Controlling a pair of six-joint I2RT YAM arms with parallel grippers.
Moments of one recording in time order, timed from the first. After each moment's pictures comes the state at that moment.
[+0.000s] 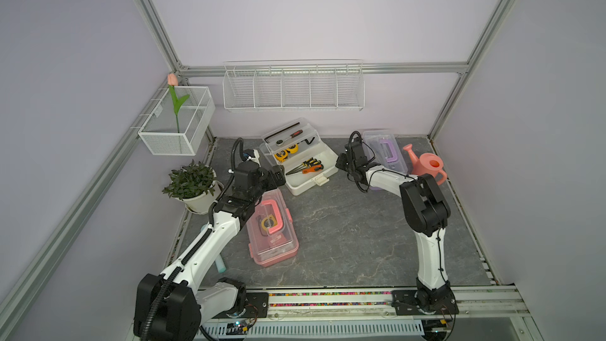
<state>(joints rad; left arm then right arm) -0.34 1.17 0.85 -0.13 -0.02 -0.50 0.45 2.09 1.43 0.01 0.14 0.68</state>
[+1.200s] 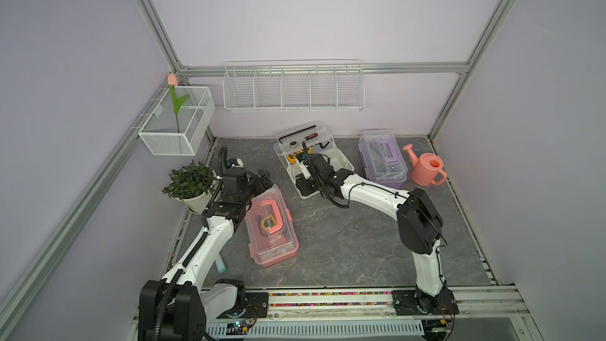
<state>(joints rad) -0.18 1.14 0.76 -0.14 0.04 -0.60 0.84 2.08 1.68 -0.40 0.03 0.23</state>
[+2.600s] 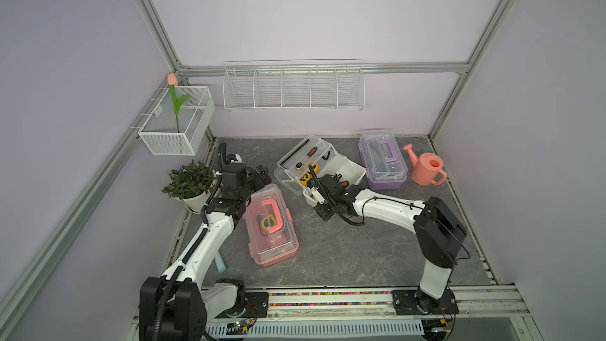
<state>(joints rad) -0.18 1.19 0.83 -0.16 -0.01 -0.57 0.87 1.81 1.23 -0.48 0.09 0.06</state>
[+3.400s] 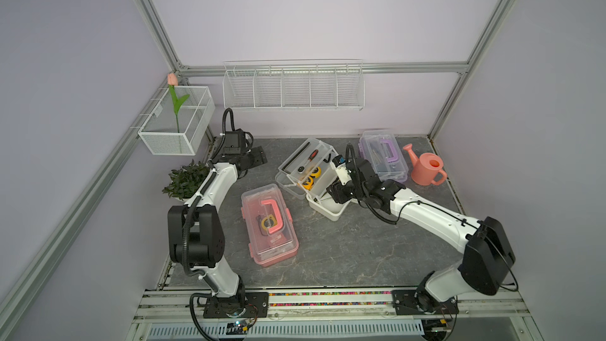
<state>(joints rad) -0.08 1.75 1.42 -0.45 0.13 -0.30 0.71 1.52 1.15 -0.36 -0.04 0.16</state>
